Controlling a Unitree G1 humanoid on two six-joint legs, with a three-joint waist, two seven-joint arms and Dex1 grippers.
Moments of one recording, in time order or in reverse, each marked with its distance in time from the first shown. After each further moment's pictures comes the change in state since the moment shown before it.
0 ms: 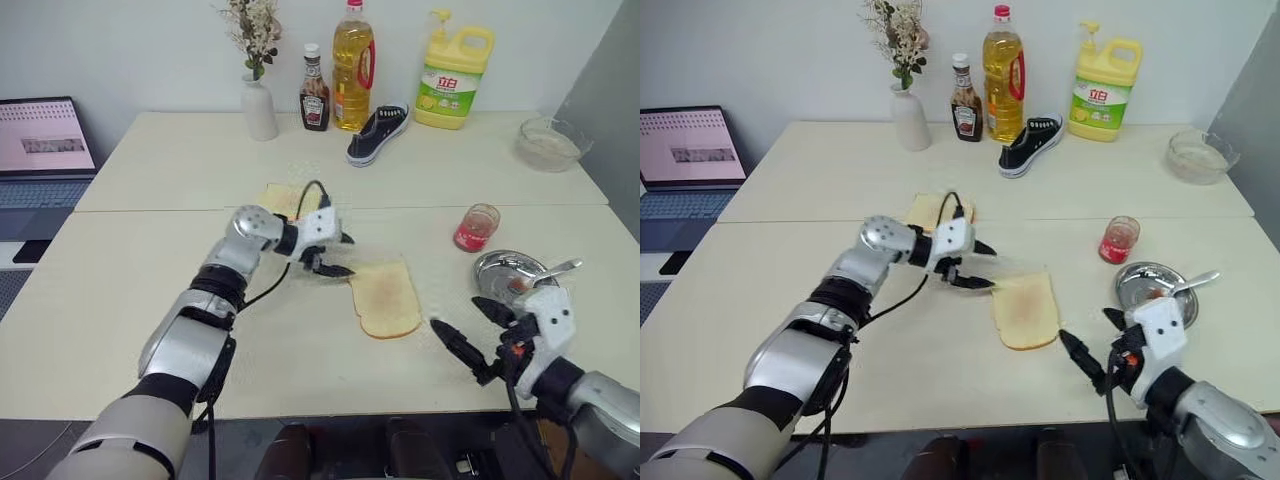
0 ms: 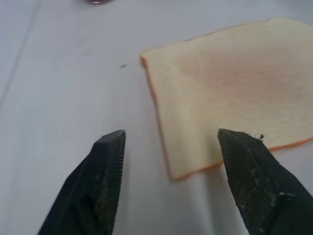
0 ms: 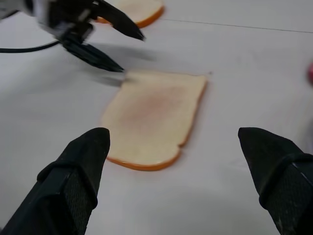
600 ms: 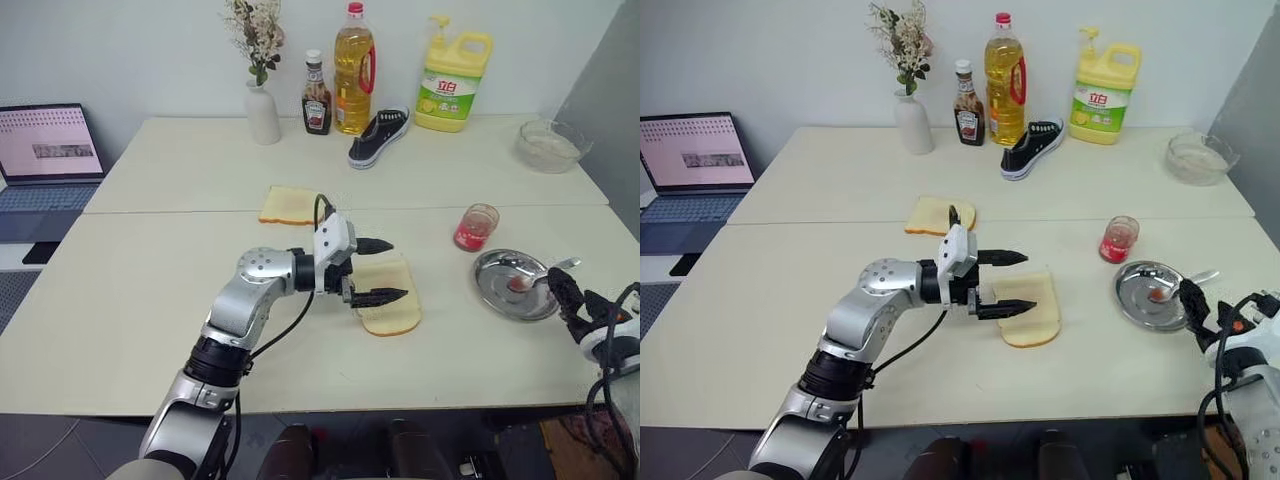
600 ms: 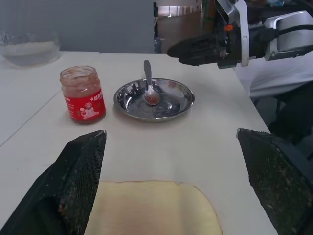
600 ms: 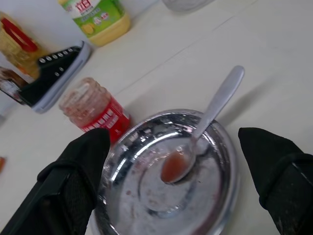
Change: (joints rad) left arm 0.425 -0.100 0.000 -0.879 -0.303 0.583 0.171; right arm -0.298 0.265 -0.329 0.611 0.183 -0.096 -0.077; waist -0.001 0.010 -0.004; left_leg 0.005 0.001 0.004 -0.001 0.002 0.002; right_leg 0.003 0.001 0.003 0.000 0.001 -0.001
